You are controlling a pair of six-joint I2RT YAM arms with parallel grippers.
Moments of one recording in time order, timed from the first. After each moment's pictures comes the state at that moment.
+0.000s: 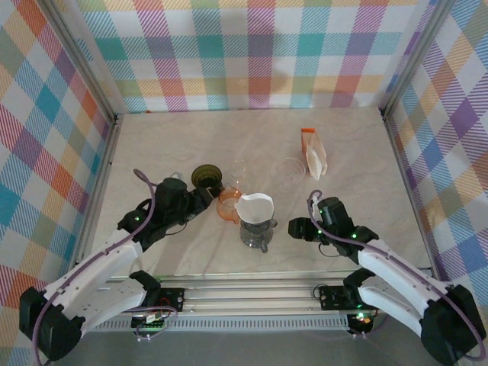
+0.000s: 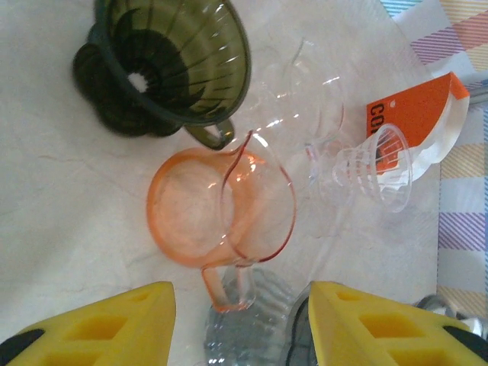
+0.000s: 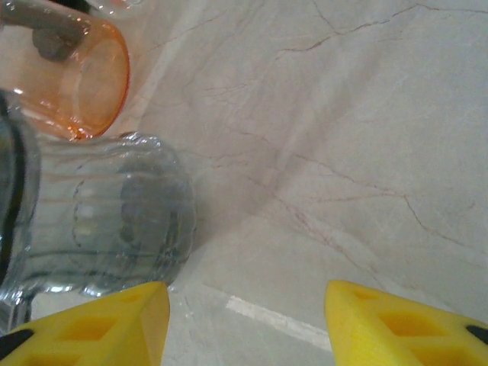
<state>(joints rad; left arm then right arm) -0.58 0.89 0.72 -0.51 -0.05 -1.05 0.52 0.91 0.40 -0.32 -0.27 0.58</state>
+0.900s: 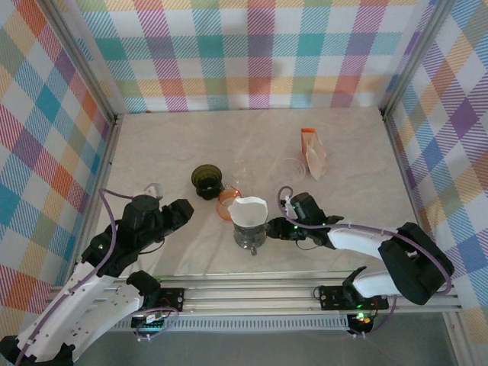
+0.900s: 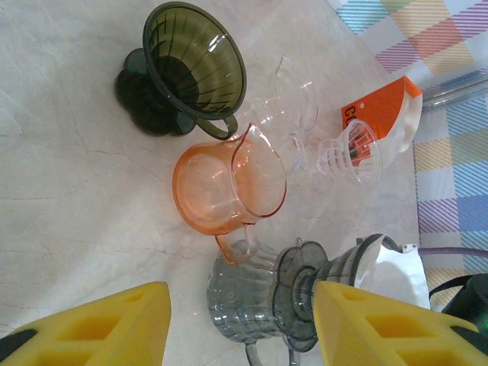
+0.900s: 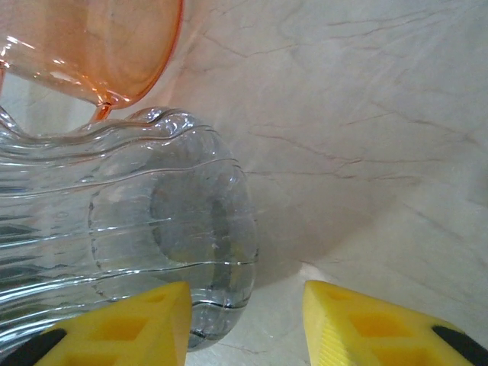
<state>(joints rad) -0.58 0.59 0.76 -0.78 -0.07 -0.99 0.69 1.34 0.45 0.04 -0.37 0.70</state>
